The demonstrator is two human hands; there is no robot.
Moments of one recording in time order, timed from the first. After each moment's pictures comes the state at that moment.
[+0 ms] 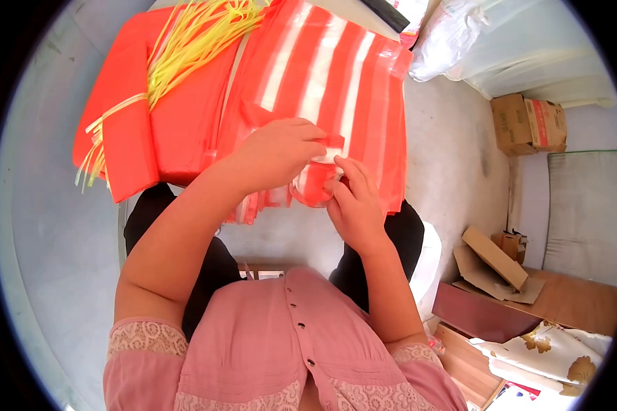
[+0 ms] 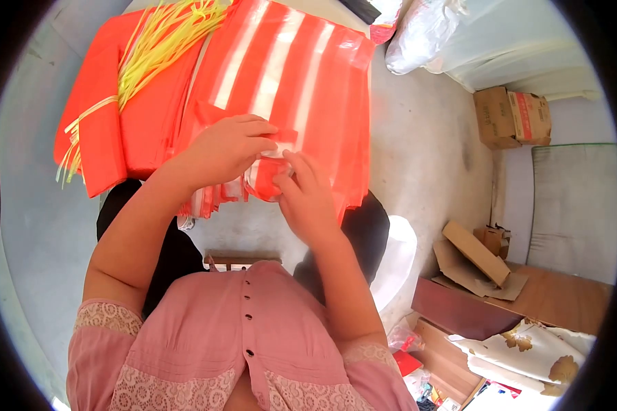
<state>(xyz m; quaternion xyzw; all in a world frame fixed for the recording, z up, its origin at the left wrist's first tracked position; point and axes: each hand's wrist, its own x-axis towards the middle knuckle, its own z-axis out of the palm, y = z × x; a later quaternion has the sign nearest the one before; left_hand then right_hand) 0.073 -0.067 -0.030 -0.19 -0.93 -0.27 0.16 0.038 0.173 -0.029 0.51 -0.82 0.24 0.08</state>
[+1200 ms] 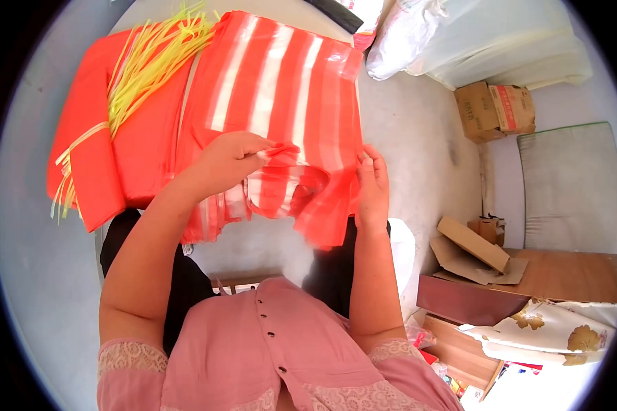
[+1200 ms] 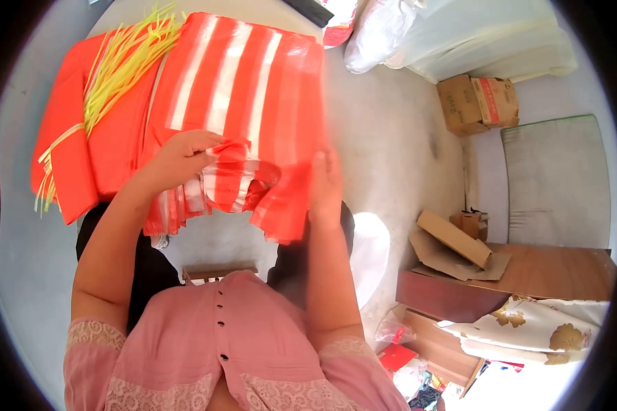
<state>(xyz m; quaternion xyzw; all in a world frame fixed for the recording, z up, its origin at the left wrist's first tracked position) 0.067 -0.073 -0.028 0.02 -0.77 -0.63 -0.03 -0.025 0.220 -0.018 0.04 -0.76 0.65 -0.09</state>
